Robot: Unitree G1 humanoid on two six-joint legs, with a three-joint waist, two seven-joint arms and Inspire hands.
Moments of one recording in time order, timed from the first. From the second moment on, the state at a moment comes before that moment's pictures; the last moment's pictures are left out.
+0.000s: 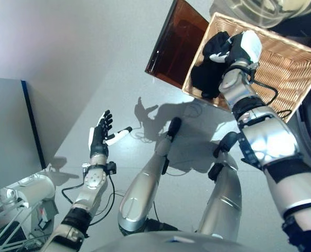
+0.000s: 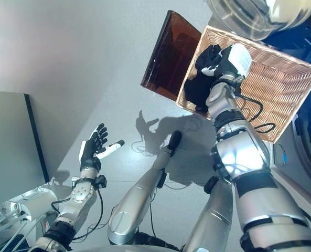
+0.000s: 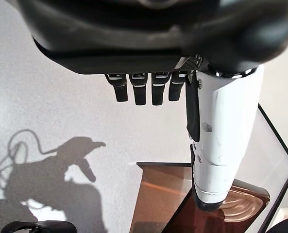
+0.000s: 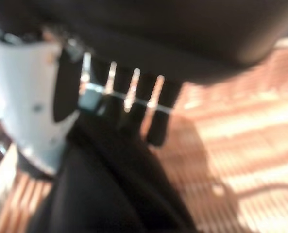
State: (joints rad) left arm -0.08 0.29 -0.28 0.42 -0.29 -0.31 0.35; right arm -1.30 -0.40 0.40 1.39 -0.19 0.09 -0.50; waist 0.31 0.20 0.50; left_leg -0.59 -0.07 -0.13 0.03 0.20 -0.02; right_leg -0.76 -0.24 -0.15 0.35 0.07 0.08
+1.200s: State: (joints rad) left arm -0.03 0.29 -0.29 0.47 -0.29 -0.31 0.33; right arm -1.20 -0.33 0.29 1.37 -0.02 0.03 -0.55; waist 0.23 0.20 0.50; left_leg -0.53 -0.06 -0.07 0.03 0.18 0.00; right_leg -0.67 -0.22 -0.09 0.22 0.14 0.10
